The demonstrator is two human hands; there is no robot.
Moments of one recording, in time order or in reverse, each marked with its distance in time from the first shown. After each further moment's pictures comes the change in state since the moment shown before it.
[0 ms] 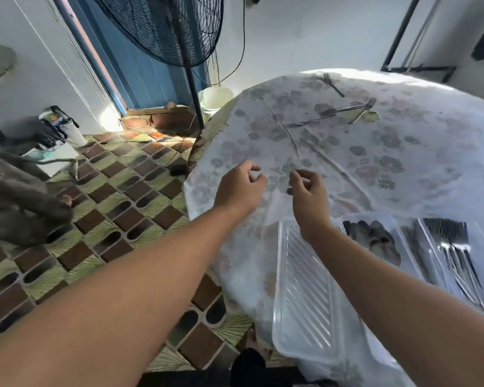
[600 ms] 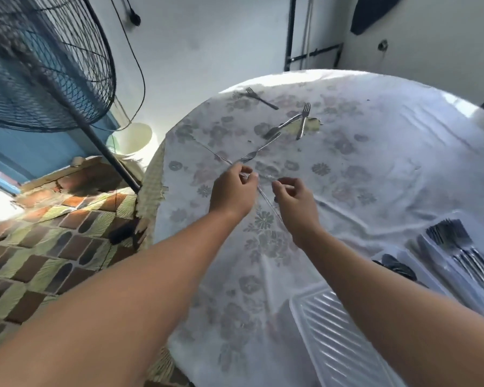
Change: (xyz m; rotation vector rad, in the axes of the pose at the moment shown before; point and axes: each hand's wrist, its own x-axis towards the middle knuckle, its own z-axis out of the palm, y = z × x) left_hand 0.223 0.036 0.063 -0.010 -0.260 0.202; right_hand 0.162 -0.013 0.033 -0.017 0.311 0.106
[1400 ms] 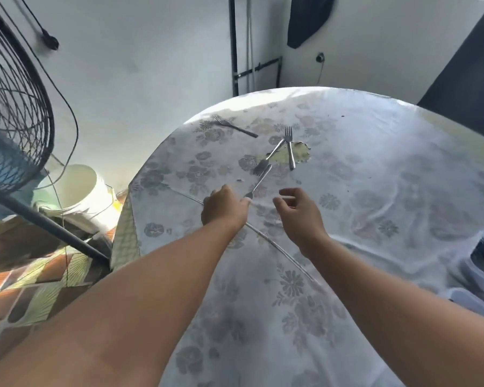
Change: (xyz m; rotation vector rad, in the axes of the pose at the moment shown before) left_hand 0.203 -0.060 0.034 0.391 -0.274 0.011; right_hand 0.124 -0.014 0.065 -0.214 0.255 0.027
